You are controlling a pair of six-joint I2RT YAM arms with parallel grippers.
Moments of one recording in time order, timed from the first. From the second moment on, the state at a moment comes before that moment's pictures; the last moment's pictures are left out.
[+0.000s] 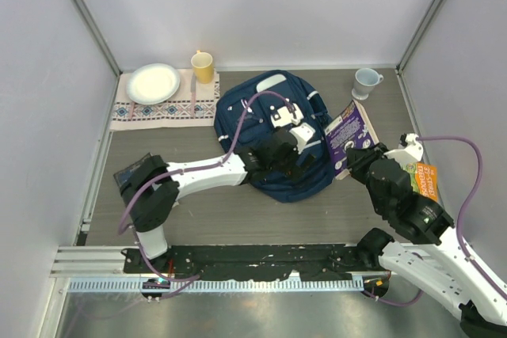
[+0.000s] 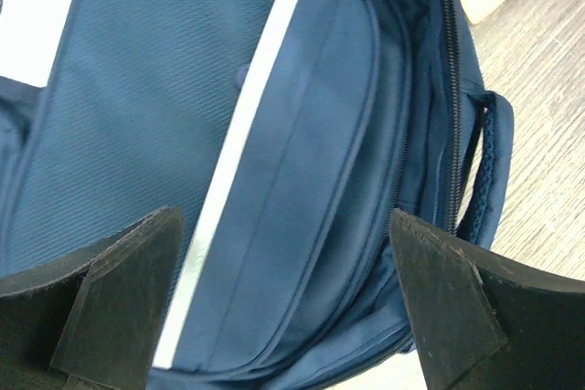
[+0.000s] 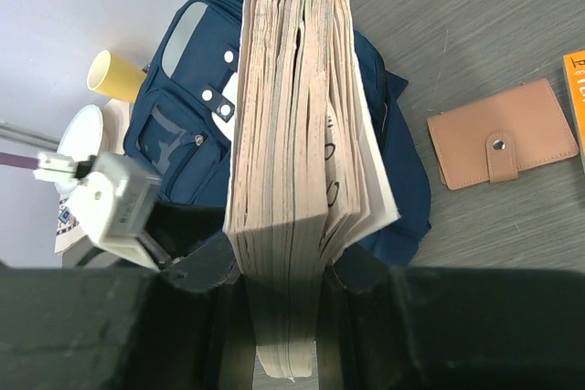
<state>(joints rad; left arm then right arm) -1.01 1.75 1.22 -0.10 -0.19 -0.12 0.70 0.53 0.79 -0.66 0.69 0.92</state>
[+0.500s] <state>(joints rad) -1.04 1.91 1.27 -0.11 -0.34 -0.14 0.70 0.51 0.76 -0.68 0.70 0.97</state>
